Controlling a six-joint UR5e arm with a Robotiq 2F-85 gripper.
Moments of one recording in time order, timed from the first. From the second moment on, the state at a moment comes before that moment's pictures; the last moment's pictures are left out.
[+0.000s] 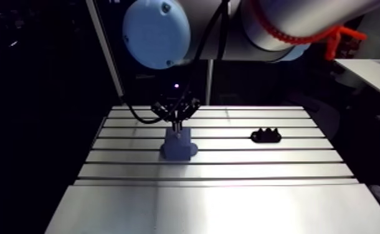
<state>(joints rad) -0.04 -1.29 1.88 -2.08 -1.56 -1.79</state>
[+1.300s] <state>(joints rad) -0.01 -1.39 1.75 -1.80 -1.59 -1.70</state>
